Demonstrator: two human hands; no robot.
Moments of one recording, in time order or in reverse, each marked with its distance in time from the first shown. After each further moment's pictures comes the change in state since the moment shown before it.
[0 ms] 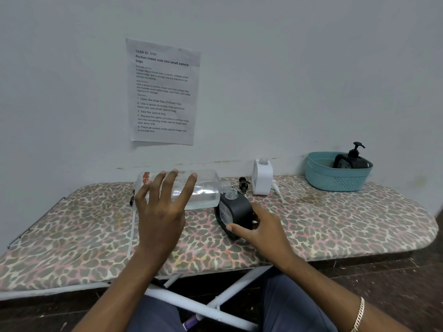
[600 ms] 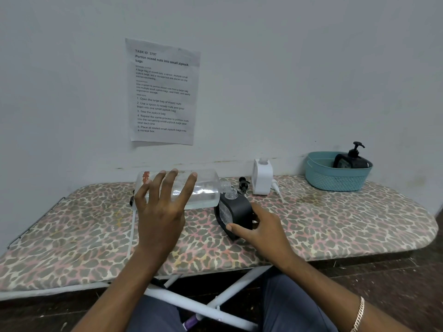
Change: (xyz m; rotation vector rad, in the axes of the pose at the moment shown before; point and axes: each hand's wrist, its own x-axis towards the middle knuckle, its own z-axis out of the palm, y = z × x) left_hand 0.000 -0.001 -0.001 -0.013 -0.004 0.003; right_hand 0.000 -0.001 -0.001 -0.005 -0.007 0.003
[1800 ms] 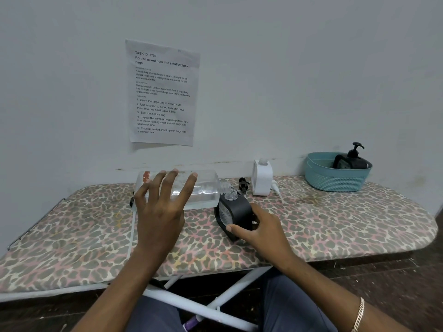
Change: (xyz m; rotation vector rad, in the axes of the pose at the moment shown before) left_hand 0.004 -0.002 -0.002 -0.006 -0.010 0.015; right_hand 0.001 0.003 0.001 0.019 0.003 0.002
